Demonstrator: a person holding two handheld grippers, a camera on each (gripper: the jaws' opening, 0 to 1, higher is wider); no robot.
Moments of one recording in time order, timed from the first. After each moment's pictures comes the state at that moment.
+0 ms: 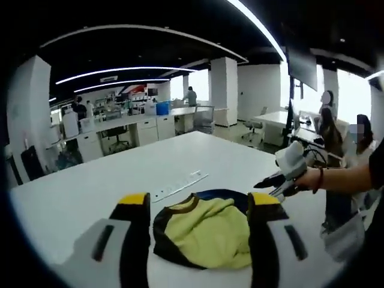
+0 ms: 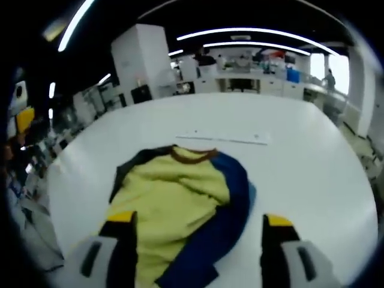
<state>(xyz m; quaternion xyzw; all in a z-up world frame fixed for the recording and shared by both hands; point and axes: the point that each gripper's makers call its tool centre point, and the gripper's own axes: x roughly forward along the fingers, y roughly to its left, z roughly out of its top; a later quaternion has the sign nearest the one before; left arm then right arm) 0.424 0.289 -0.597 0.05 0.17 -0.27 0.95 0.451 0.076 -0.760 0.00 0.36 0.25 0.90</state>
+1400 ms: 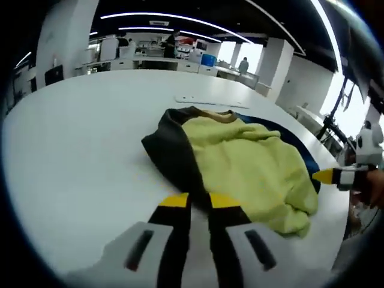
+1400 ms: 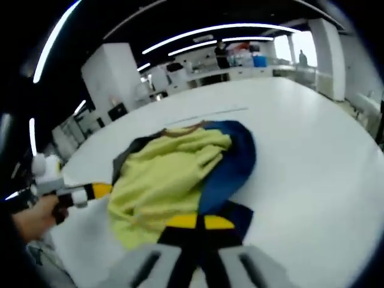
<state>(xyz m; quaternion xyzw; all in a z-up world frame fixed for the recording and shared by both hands) 0.417 0.322 -0.828 -0.09 0.31 -0.14 0.93 0.384 0.090 -0.817 0.11 0.35 0.13 0.92</state>
